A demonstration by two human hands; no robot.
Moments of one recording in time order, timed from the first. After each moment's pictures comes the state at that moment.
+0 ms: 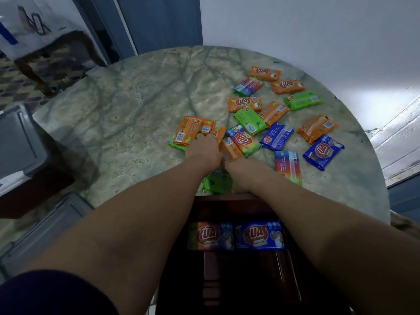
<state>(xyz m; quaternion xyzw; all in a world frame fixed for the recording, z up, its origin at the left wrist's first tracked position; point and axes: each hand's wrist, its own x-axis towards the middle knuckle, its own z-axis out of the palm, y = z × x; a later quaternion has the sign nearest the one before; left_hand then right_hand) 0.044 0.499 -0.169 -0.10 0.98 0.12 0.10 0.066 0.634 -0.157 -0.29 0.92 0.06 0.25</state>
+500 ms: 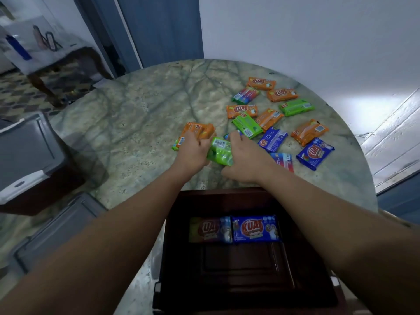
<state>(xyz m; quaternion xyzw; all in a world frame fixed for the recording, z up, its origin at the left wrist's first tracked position) 0.102 0.486 -0.117 -0.13 0.82 0.56 -0.03 0.089 0.649 -0.107 -0.22 0.96 -0.16 0.10</state>
